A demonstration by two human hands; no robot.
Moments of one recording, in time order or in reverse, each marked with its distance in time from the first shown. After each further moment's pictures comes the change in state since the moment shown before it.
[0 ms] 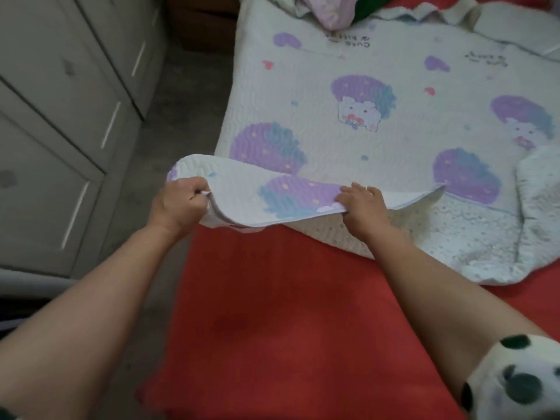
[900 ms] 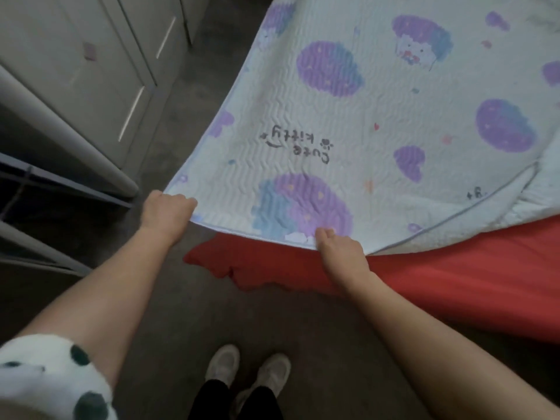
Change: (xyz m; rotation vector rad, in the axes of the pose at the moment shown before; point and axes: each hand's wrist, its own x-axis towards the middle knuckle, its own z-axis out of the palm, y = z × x) left_hand -0.279 -0.147 -0.007 0.922 -0.382 -0.026; right_hand -0.288 -0.175 0.082 -0.182 -0.258 -0.204
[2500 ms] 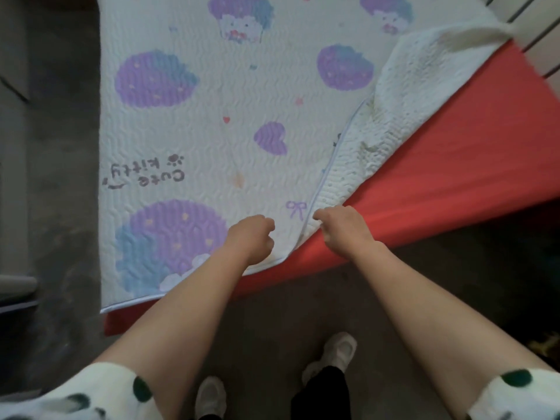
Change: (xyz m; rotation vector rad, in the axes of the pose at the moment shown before) left_hand 0.019 0.319 -0.144 -0.475 -0.098 0.582; right_hand -0.088 0.208 0.033 0.196 0.151 0.316
